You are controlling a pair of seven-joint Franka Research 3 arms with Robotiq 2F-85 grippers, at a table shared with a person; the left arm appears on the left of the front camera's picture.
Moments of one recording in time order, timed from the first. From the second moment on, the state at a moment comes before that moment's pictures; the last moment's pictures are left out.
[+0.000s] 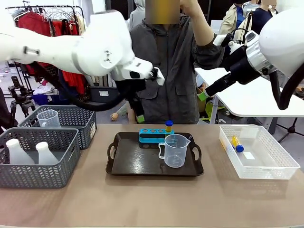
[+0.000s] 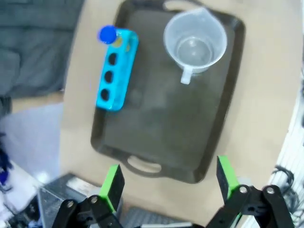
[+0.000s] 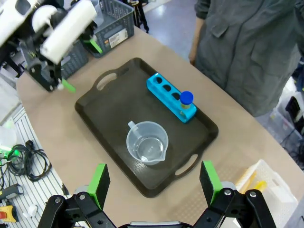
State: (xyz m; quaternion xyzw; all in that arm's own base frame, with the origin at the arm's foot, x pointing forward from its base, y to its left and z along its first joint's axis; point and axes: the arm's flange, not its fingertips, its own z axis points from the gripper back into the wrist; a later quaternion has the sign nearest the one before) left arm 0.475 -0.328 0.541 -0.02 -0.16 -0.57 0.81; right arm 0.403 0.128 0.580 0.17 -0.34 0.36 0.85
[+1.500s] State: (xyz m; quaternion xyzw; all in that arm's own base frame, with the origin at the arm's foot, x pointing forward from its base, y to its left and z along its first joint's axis) left arm 0.455 -0.106 0.546 0.01 -0.15 -0.23 0.96; right arm 0.403 0.128 0.580 0.17 -0.34 0.36 0.85
